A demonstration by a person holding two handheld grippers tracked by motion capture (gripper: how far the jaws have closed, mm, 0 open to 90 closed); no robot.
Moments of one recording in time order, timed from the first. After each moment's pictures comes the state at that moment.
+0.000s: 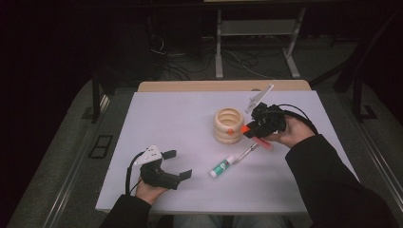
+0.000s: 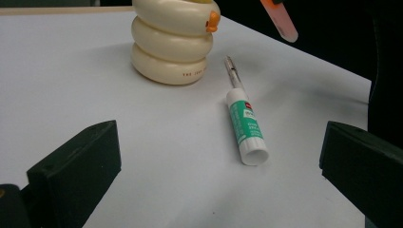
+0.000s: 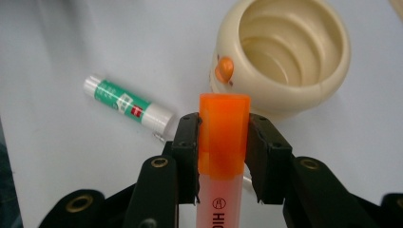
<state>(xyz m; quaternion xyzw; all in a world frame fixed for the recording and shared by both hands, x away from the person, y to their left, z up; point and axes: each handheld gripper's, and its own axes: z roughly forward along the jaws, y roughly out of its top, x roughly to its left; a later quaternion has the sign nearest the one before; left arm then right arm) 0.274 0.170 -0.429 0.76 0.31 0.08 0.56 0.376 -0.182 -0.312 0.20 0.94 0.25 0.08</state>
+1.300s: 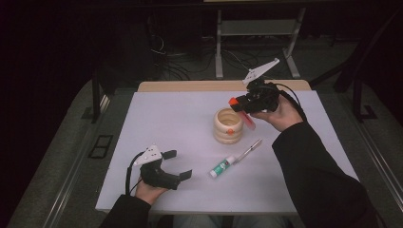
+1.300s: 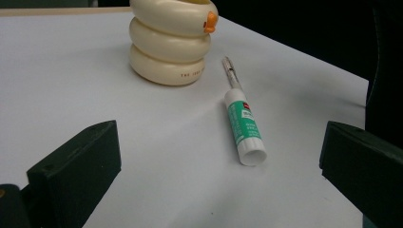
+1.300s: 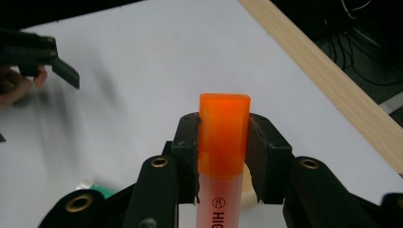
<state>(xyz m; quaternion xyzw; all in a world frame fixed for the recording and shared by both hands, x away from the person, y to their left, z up) 0.274 0.170 -0.429 0.76 0.31 0.07 0.57 0.404 -0.169 -0.269 0.24 0.89 0.38 0.11</state>
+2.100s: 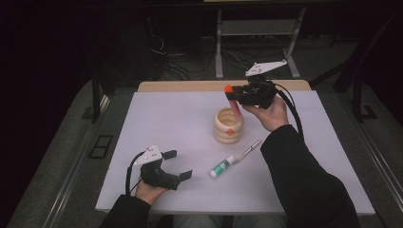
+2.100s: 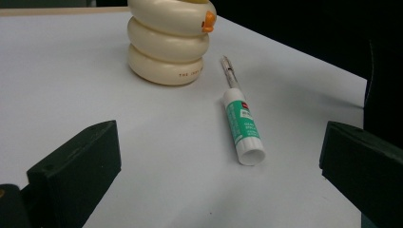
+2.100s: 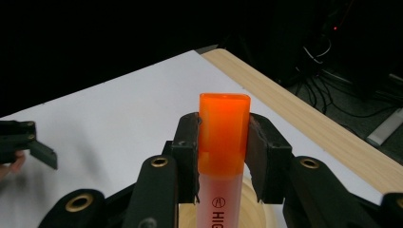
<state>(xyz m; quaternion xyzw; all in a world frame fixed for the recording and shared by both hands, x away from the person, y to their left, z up) 0.274 0.170 -0.429 0.76 0.31 0.07 0.57 0.417 -0.167 -0.282 0.29 0.81 0.48 0.14</state>
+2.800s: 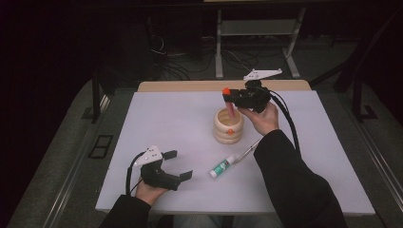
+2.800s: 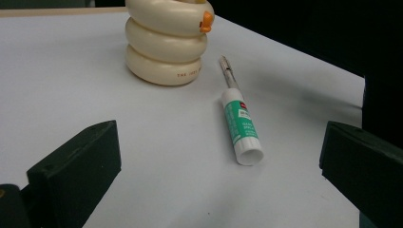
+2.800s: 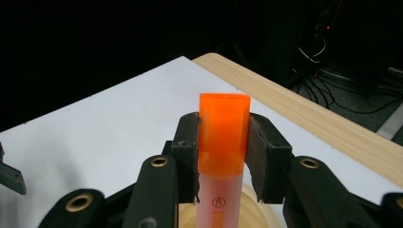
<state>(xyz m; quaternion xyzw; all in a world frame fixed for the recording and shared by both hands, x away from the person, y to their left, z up) 0.273 0.169 -0.429 0.76 0.31 0.07 0.57 0.433 -0.164 -0.320 0.32 0.79 0.51 0.13</state>
